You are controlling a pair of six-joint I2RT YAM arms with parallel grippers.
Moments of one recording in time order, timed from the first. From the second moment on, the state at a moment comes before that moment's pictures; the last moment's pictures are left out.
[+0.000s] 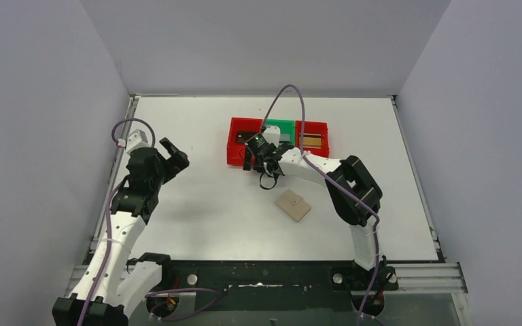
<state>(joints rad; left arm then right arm) -0.14 0.87 0.74 -0.37 -0.20 -0.67 0.76 2.01 1.42 -0.39 0.36 0.72</state>
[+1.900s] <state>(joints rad) -0.16 1.13 0.64 -0.21 0.29 -0.64 0.71 1.58 0.96 -0.38 0.14 0.57</state>
